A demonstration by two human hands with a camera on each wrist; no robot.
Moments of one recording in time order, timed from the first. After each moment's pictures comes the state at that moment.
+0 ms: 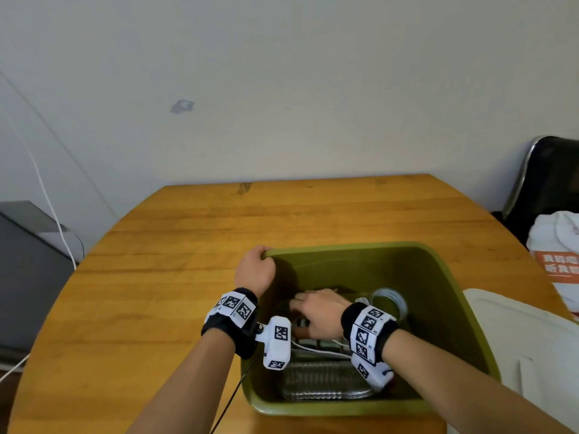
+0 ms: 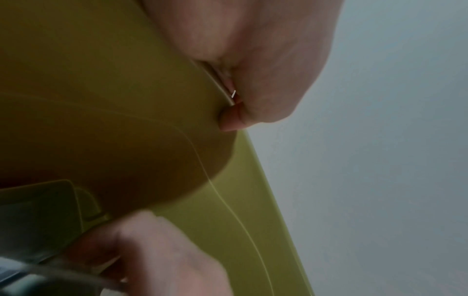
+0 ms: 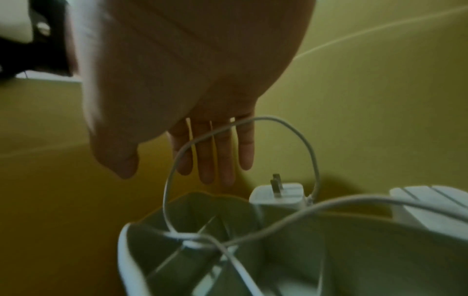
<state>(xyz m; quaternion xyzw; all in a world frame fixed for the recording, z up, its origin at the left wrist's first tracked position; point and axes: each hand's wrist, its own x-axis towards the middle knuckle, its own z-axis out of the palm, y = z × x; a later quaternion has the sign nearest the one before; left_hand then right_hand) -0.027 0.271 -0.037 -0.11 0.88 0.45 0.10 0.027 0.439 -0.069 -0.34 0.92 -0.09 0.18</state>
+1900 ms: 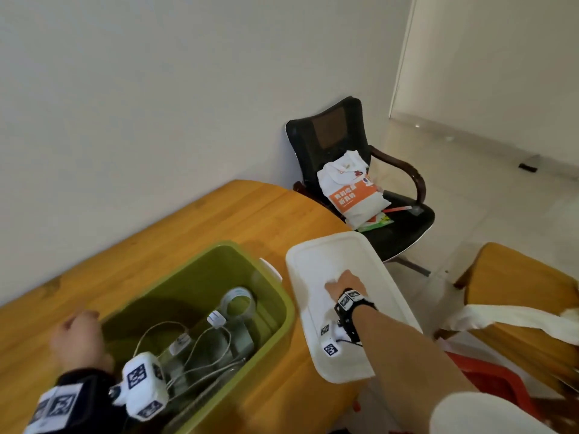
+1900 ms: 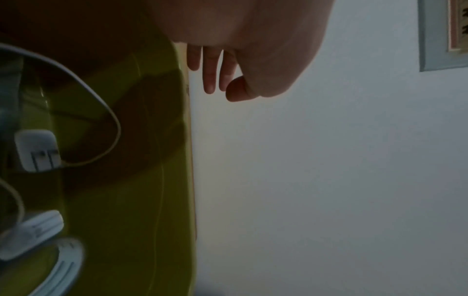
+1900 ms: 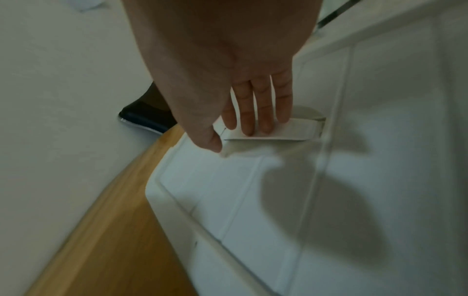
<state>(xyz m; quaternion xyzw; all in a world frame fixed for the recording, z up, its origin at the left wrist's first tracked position) 0.030 0.363 0.036 -0.23 0.72 0.65 0.03 0.202 0.732 -0.140 0.57 0.75 -0.33 0.08</state>
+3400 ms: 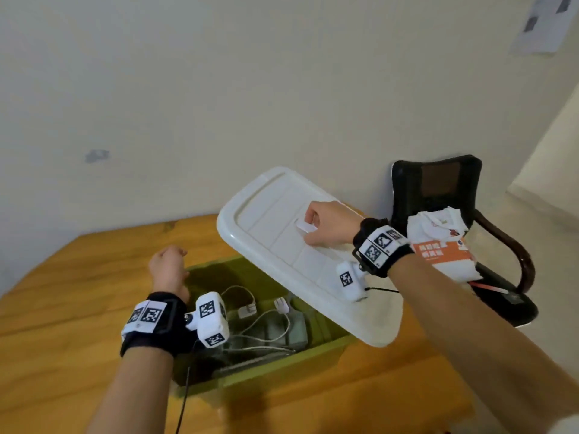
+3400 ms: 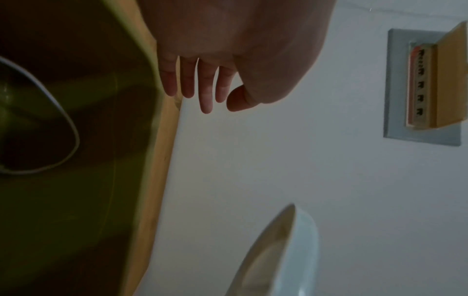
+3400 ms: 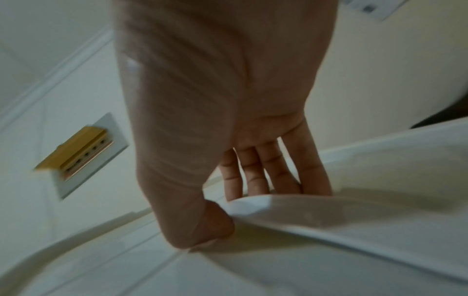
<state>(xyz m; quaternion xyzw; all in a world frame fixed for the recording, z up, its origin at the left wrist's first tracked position) 0.030 0.316 0.067 -0.27 0.65 0.71 -0.02 0.068 0.624 0.113 0.02 0.98 -0.21 0.03</state>
